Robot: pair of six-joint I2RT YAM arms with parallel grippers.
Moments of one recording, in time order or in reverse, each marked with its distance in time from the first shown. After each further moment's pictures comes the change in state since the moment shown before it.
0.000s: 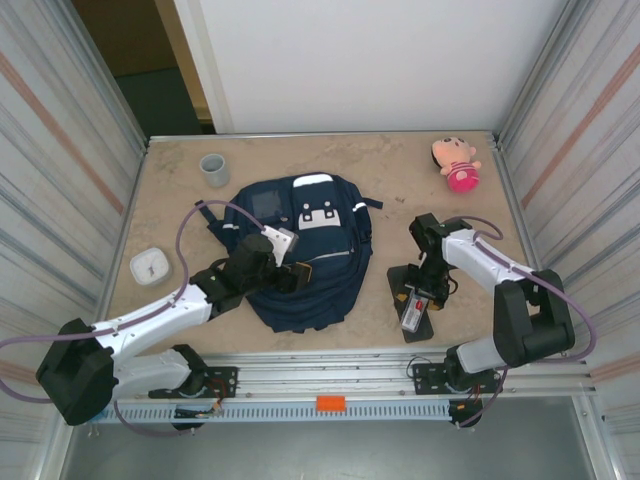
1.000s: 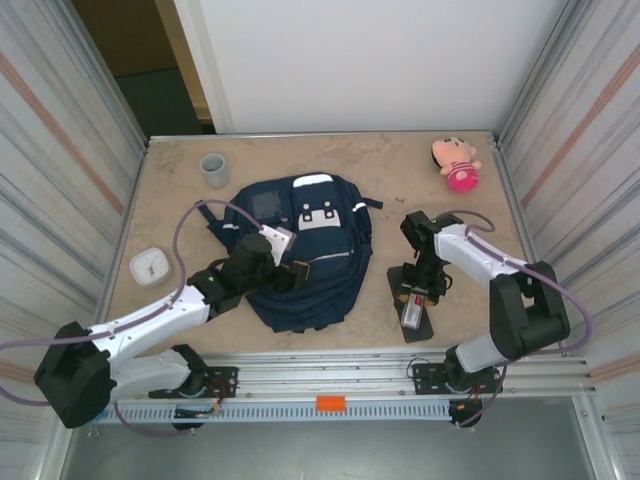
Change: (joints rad) left arm 0.000 -0.027 0.006 -0.030 -0.034 0.045; right arm 0.058 0.016 0.077 -0.046 0.060 -0.001
